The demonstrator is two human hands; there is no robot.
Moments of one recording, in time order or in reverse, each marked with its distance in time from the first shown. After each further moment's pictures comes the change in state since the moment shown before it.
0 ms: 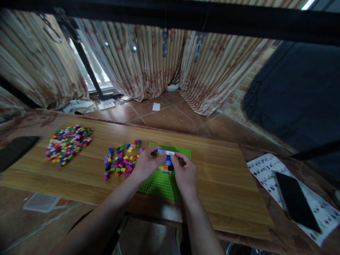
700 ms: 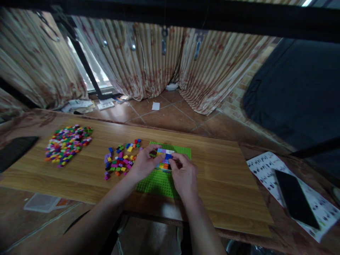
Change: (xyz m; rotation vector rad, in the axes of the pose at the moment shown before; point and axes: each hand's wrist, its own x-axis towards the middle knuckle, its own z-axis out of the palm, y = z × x) left_hand 0.000 -0.009 -0.008 -0.003 -0.056 0.093; right_hand -0.010 -0.003 -0.007 -0.244 -0.051 -0.331
